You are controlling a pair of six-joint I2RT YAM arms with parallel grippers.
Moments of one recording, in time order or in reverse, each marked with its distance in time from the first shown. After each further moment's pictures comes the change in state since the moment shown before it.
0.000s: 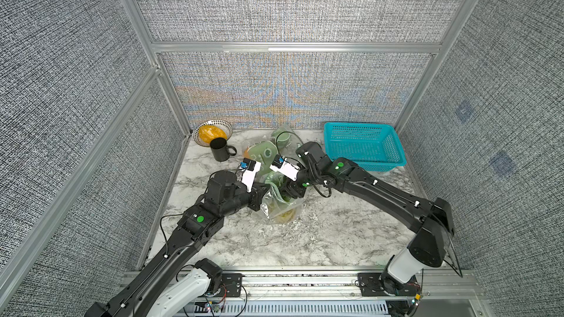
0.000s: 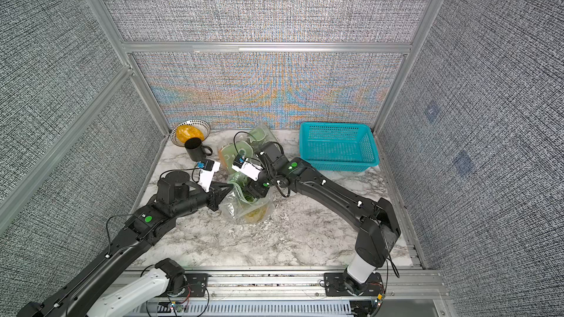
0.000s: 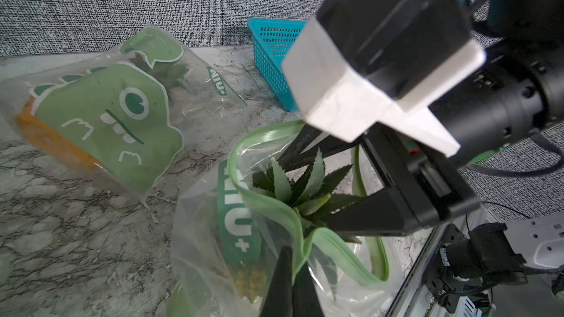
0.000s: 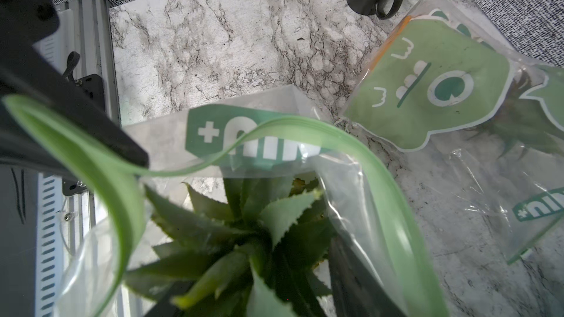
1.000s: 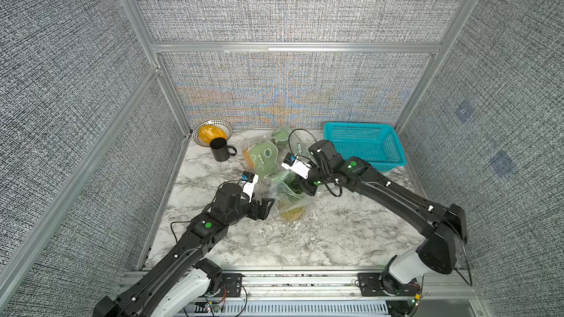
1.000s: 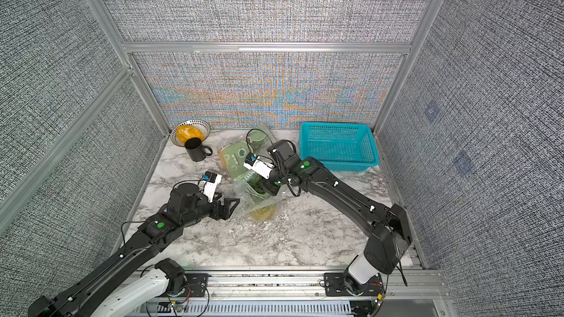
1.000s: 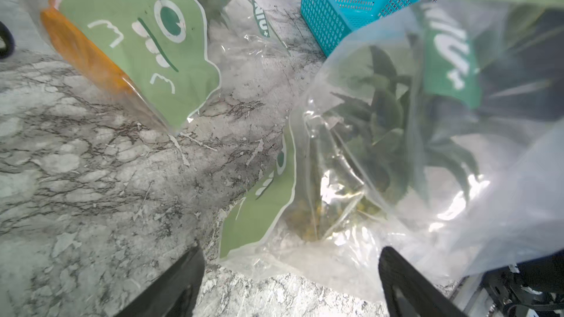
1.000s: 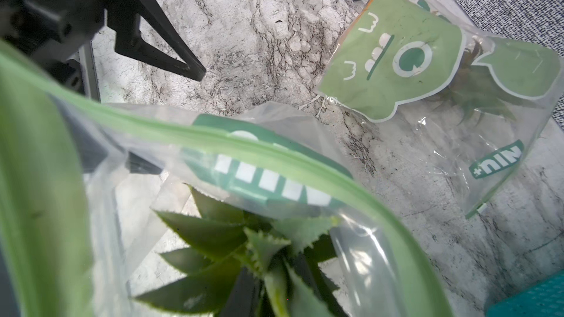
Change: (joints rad) left arm 0.000 -0.019 -0.245 0.095 -0.111 -0.027; right arm -0.072 -0.088 -0.063 -0.042 0.008 -0.045
